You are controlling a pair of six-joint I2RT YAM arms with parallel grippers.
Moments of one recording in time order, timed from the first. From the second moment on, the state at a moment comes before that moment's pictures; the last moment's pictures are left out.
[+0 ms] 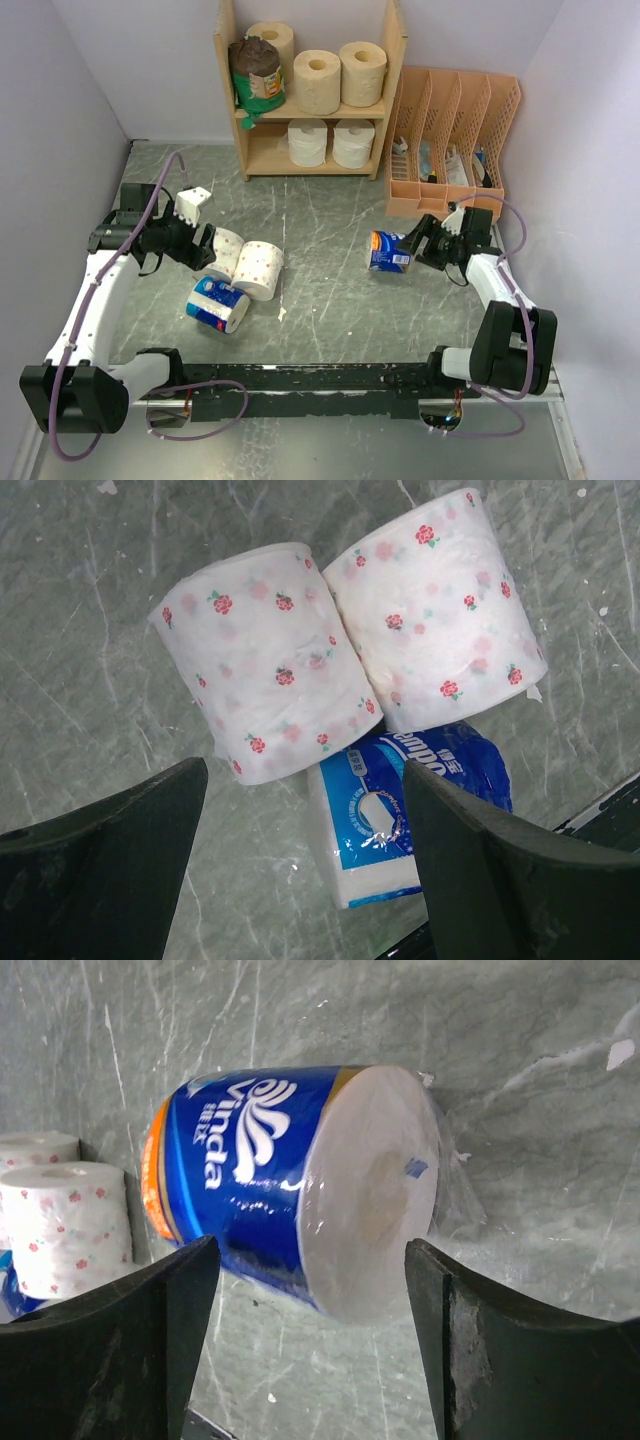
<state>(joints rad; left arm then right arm) -0.02 1.10 1.02 -0.84 0.45 0.44 -0.19 1.28 0.71 -0.29 -0.59 0.33</state>
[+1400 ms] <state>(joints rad) -0.02 1.14 1.03 -0.84 0.45 0.44 0.05 1.35 1.17 -0.29 -0.50 0.06</state>
